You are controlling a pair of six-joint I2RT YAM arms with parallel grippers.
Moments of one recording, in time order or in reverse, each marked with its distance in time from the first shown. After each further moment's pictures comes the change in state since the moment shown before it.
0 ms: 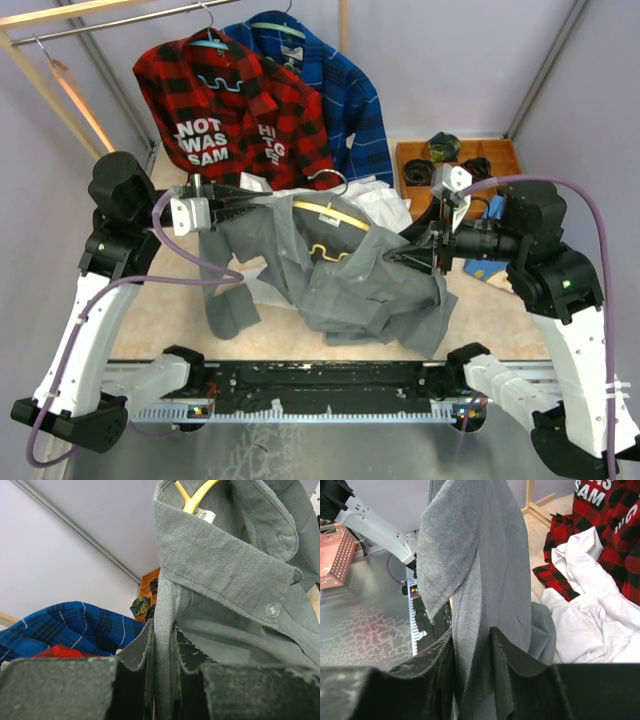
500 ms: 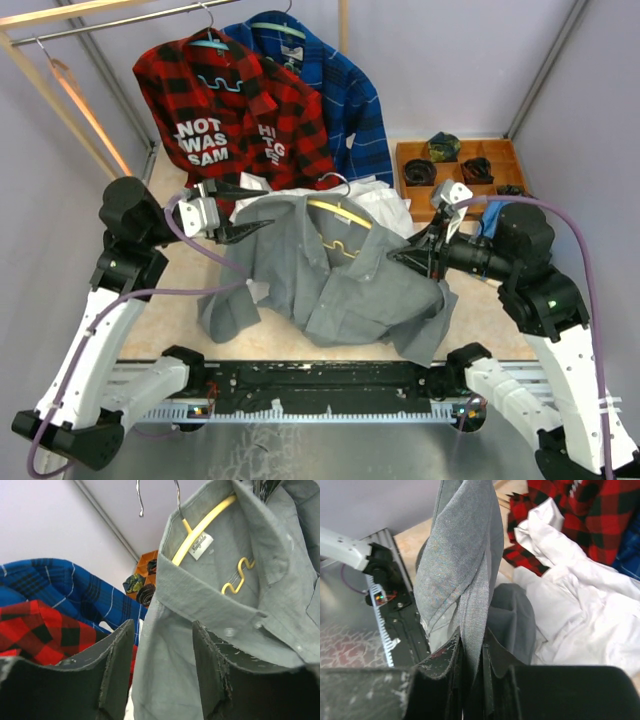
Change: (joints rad) left arm -0.001 -0.081 -0.193 0.111 -0.136 -0.142; right arm 0.005 -0.141 -0.235 0.132 0.183 0.076
